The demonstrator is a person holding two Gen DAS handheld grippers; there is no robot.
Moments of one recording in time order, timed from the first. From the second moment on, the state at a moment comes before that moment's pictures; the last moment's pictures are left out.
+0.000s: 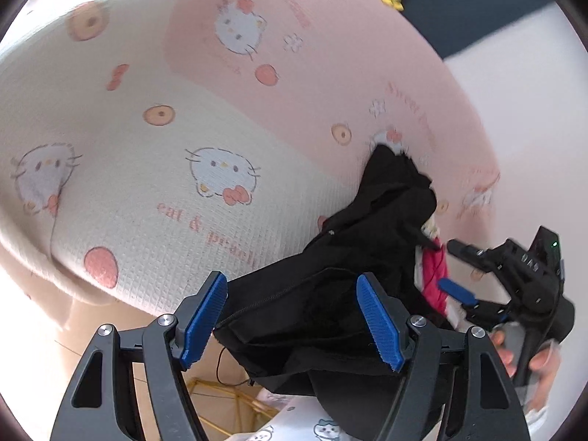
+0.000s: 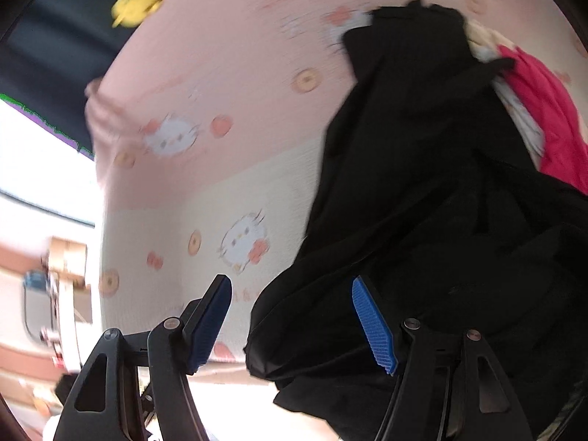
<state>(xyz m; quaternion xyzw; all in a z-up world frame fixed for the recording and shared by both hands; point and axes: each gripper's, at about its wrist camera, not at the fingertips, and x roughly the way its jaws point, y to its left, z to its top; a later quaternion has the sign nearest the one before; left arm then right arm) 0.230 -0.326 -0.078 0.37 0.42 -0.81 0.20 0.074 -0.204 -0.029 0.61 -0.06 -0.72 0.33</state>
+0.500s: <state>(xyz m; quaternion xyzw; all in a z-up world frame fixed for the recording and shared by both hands) 0.134 -0.337 -0.128 0.46 0.38 -0.79 0.13 0.010 -0.186 -0.106 0.68 -0.11 -0.68 0.25</state>
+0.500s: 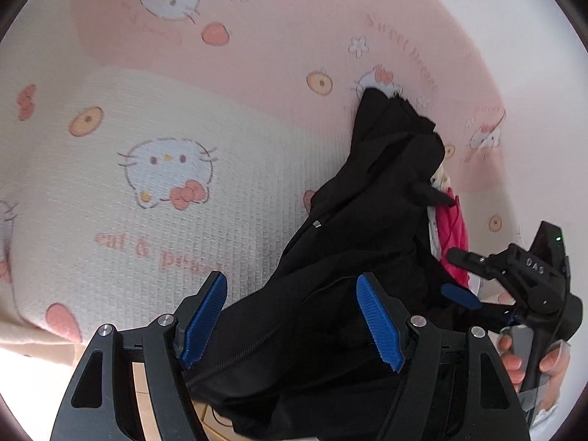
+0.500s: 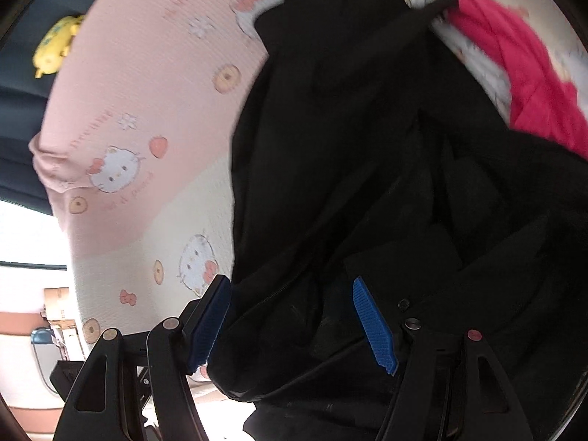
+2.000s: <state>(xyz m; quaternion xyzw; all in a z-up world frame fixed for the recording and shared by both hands) 0.166 -0.278 -0.165 0.48 0.41 -0.77 0.03 0.093 -0.231 -0.193 0.65 0.12 -0.72 0.24</state>
